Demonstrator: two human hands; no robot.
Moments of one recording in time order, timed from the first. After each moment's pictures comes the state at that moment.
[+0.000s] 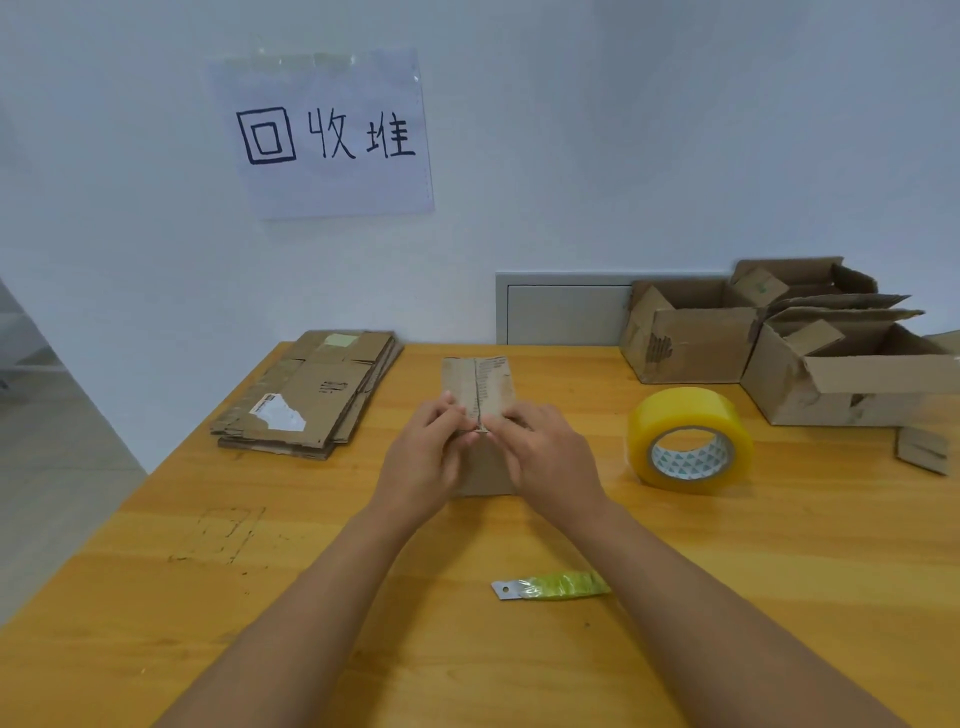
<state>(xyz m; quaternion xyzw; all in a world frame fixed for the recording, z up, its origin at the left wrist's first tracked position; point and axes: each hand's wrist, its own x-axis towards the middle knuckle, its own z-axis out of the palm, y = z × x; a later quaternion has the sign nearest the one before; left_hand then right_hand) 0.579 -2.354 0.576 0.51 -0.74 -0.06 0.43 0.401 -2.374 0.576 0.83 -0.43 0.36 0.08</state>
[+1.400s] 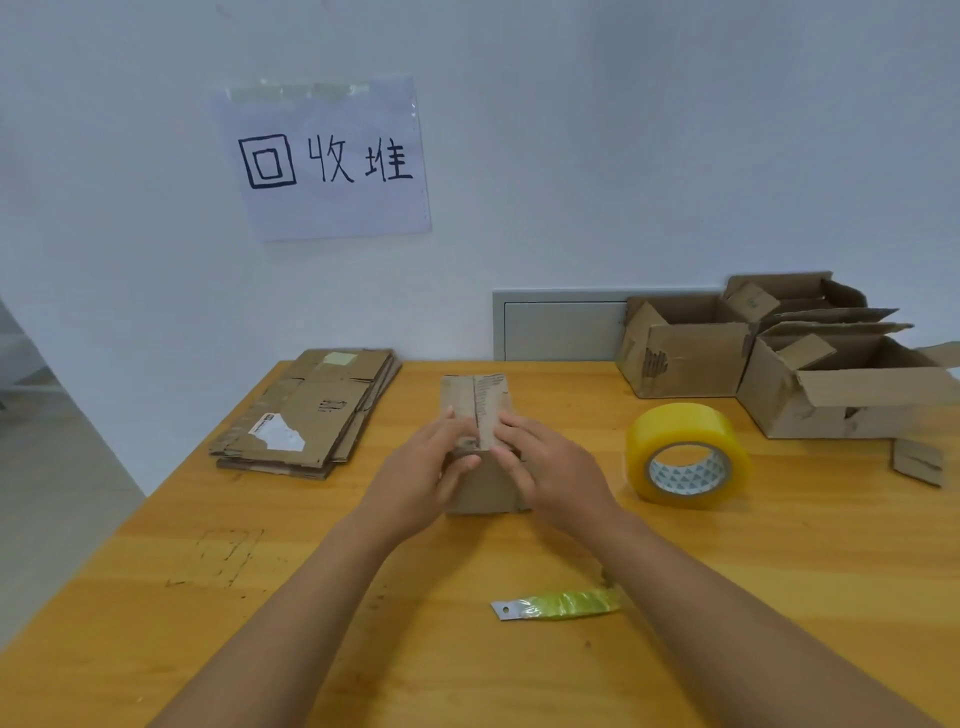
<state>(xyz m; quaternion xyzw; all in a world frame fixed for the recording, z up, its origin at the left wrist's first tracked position) 0.586 -2.352 0.592 0.52 -0.79 -0.07 0.32 0.389 -2.378 0.580 0.82 -0.43 0.37 -0.04</state>
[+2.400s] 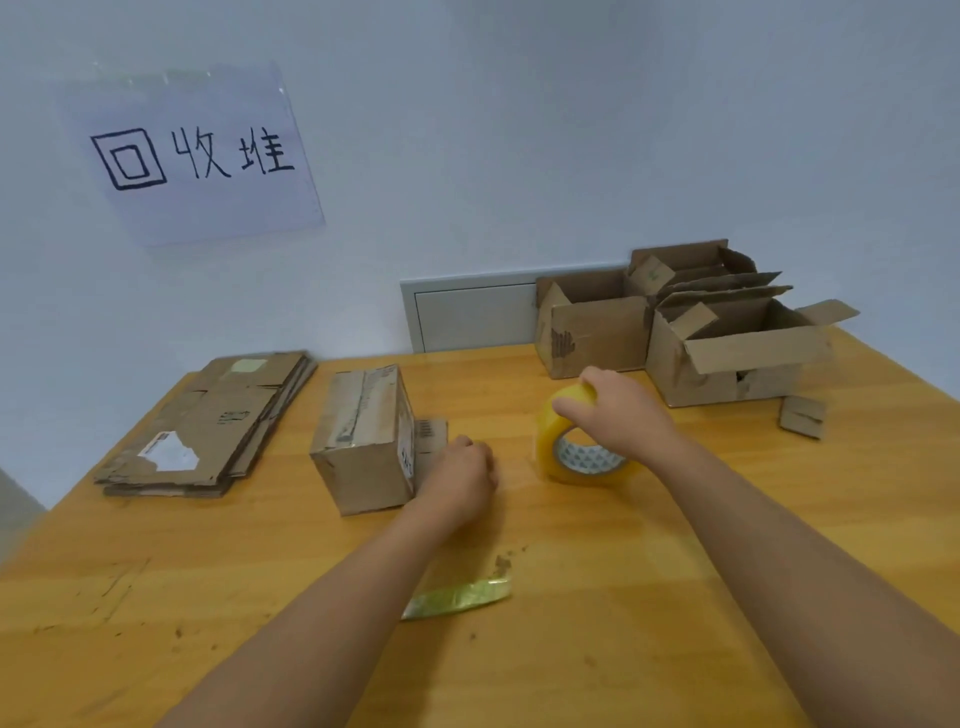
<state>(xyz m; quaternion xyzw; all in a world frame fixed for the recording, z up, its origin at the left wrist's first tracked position) 0.425 -2.397 0.569 0.64 -0.75 -0.15 0.08 0.218 -2.408 0.627 0.71 -0.66 0.20 -0.15</state>
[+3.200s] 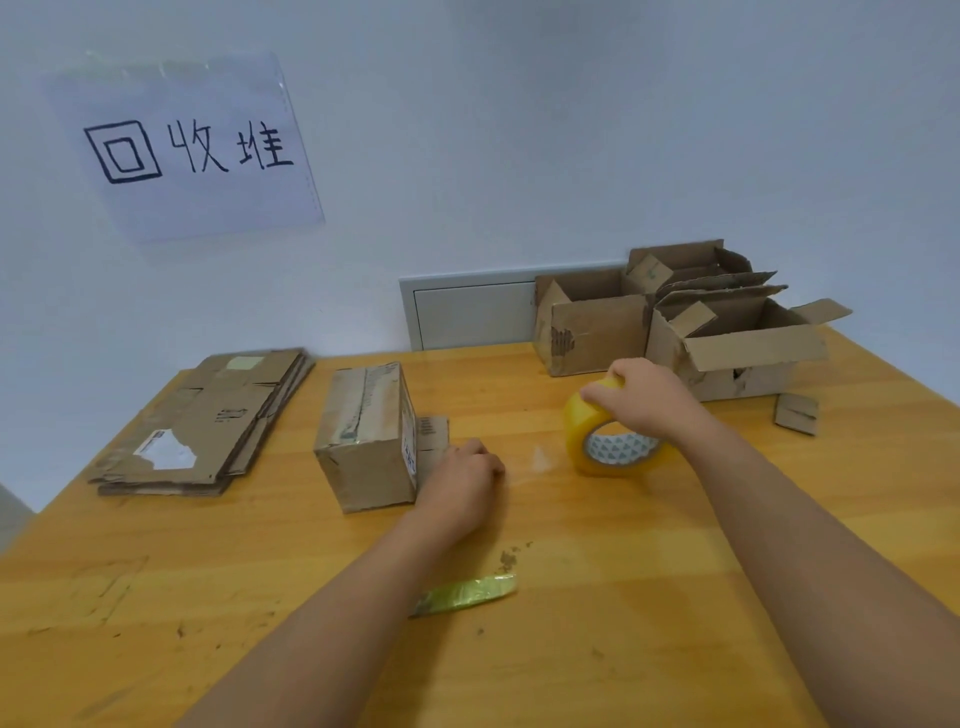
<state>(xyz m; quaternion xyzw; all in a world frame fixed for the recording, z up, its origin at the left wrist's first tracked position) 0.435 -2.390 0.558 0.59 -0.80 -0.10 0.10 0.202 -2.403 0.647 0.66 -0.69 0.21 -0.18</state>
